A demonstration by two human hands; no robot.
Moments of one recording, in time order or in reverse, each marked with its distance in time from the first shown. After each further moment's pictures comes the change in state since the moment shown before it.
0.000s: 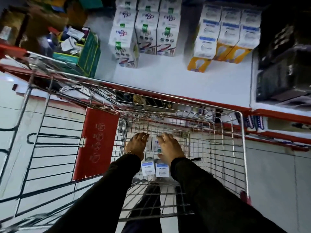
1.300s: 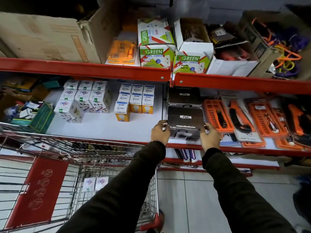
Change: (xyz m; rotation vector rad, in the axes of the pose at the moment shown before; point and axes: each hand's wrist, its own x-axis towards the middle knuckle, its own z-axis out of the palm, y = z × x) left_hand -0.002 0.387 -0.230 -1.195 0.470 0.080; right_hand -0.209 0.311 -0.250 0.910 0.914 0.645
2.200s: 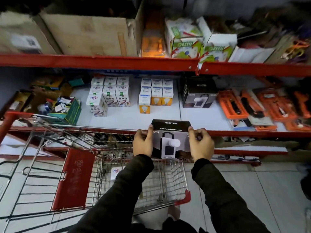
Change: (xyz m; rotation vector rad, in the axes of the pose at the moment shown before) left_hand -0.095 -0.066 -0.166 -0.196 0.297 -0.090; right_hand -0.181 -0.039 0.077 0.073 0.220 -0.069
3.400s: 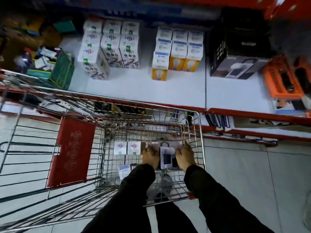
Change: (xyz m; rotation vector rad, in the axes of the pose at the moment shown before) left_hand 0.039 -0.206 0.002 0.576 -0.400 -0.365; right_hand -0.055 0.165 0.149 -0.458 -0.751 0.222
